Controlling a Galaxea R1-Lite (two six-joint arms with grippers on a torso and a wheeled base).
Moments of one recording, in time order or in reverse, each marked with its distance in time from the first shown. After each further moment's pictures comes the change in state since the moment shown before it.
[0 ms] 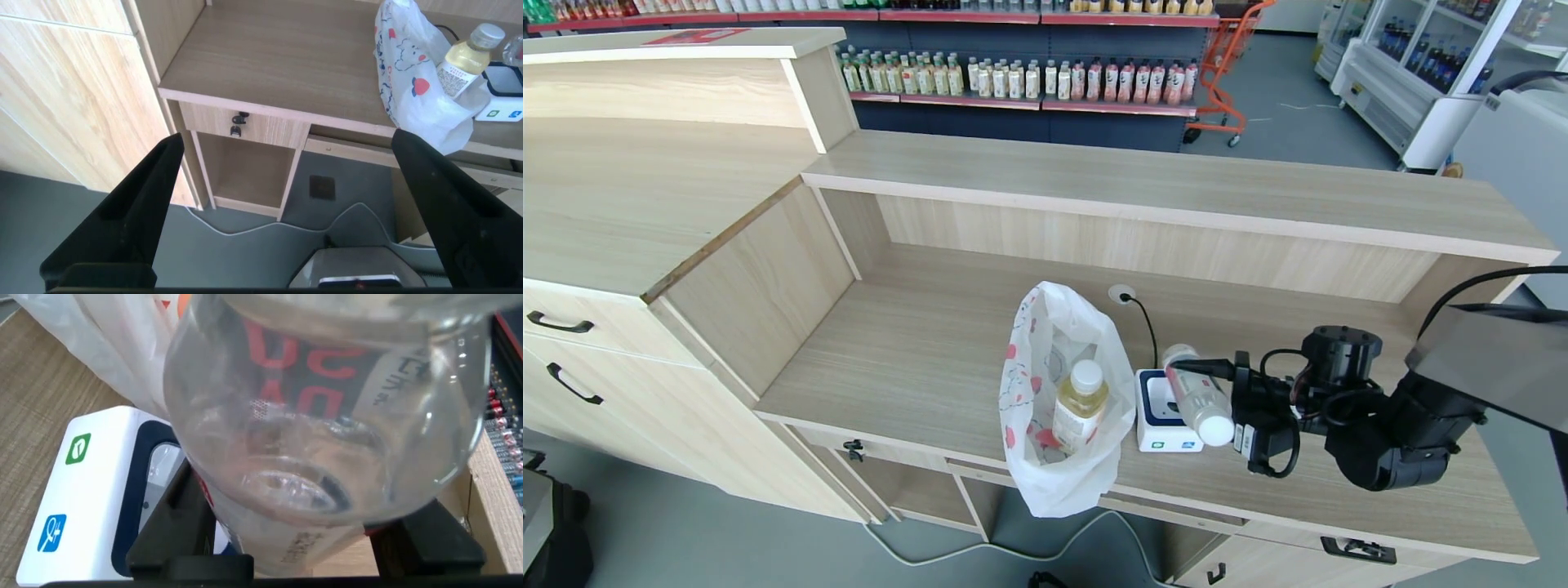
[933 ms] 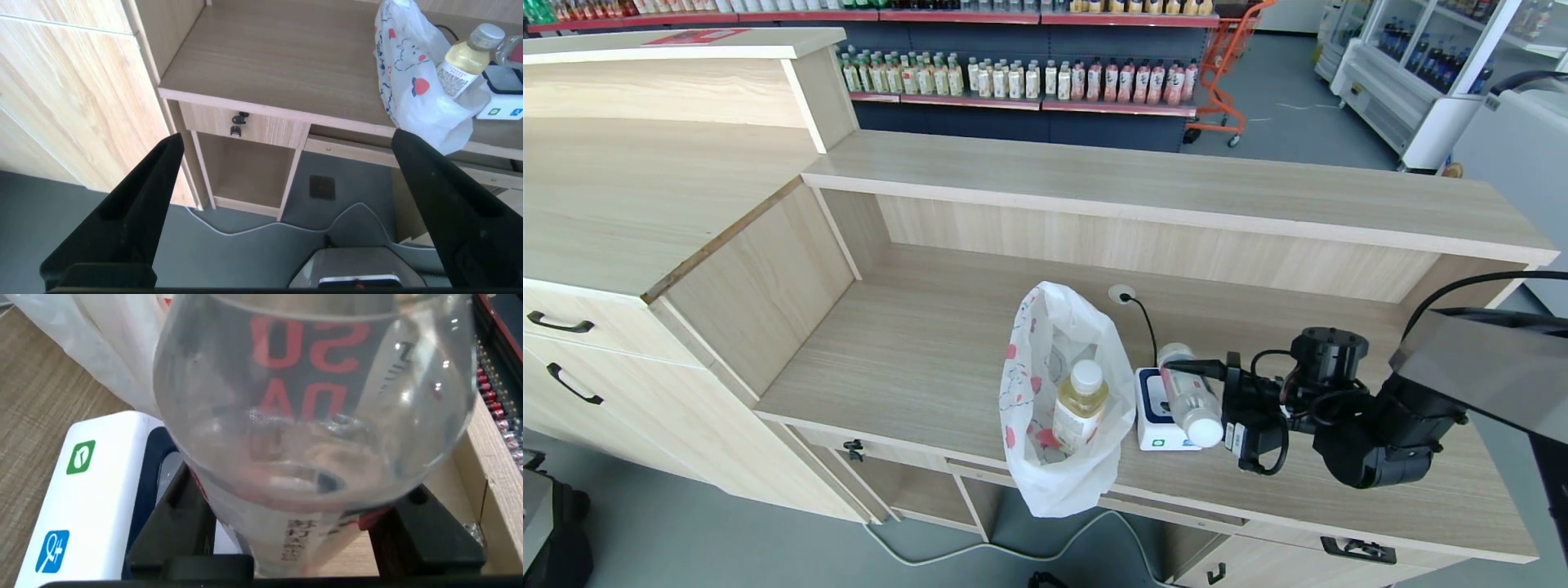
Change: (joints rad) left arm 0.000 0.000 0.000 0.000 0.000 0.000; right arm 0.009 0.044 -0.045 0.000 0.001 0.019
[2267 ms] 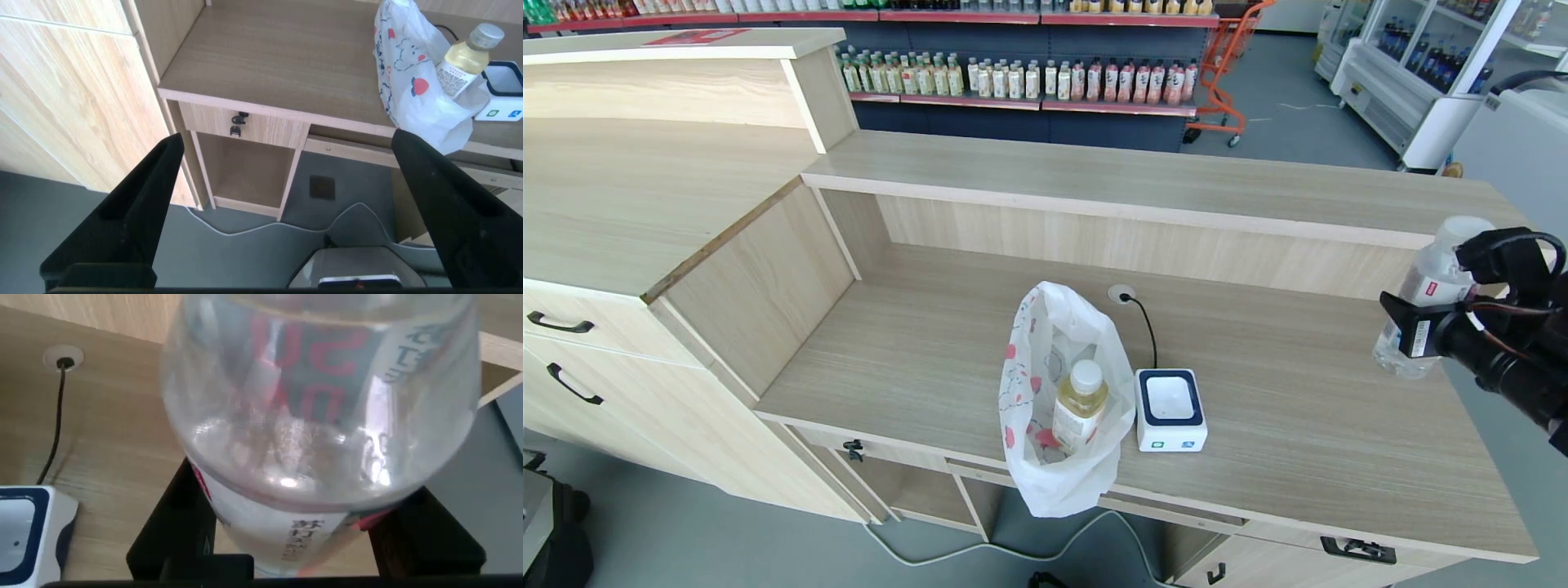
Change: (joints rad) left arm 0.000 0.000 0.000 0.000 0.000 0.000; right arm -0.210 -0.683 0.346 0.141 -1.094 1.329
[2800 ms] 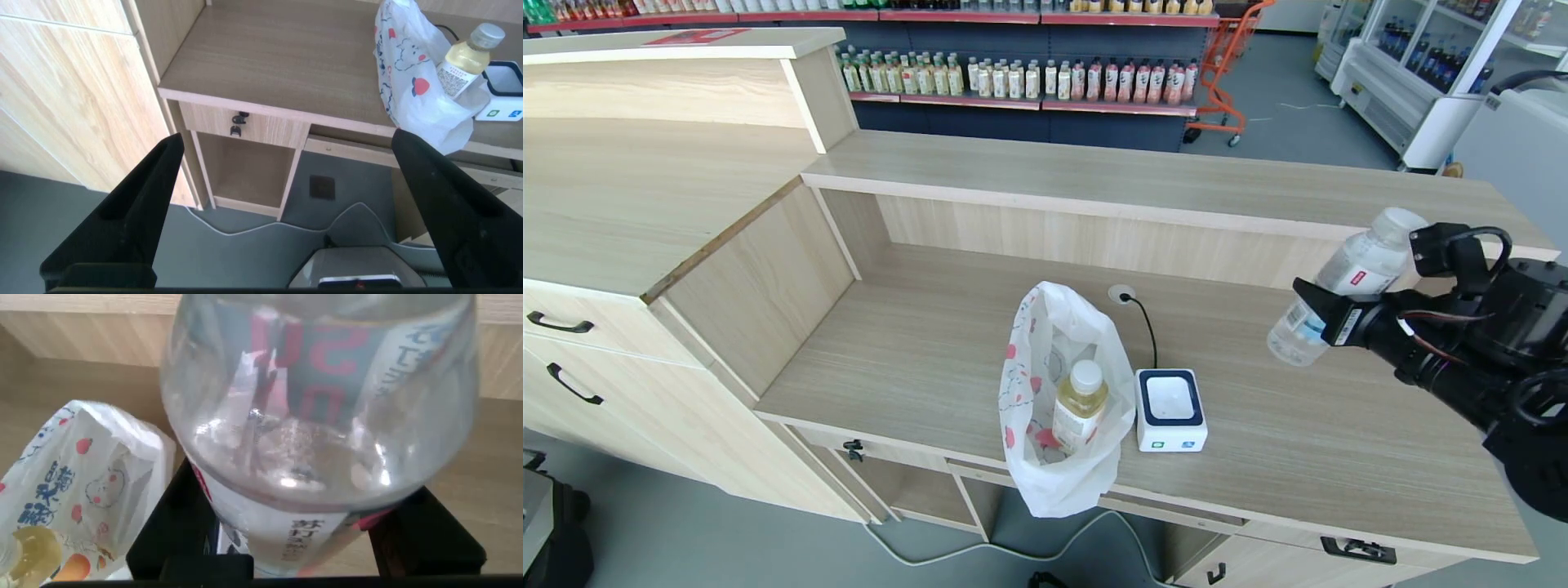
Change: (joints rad) left arm 0.000 0.000 0.000 0.000 0.000 0.000; right arm 0.204 0.074 -0.015 -0.124 0.134 0.271
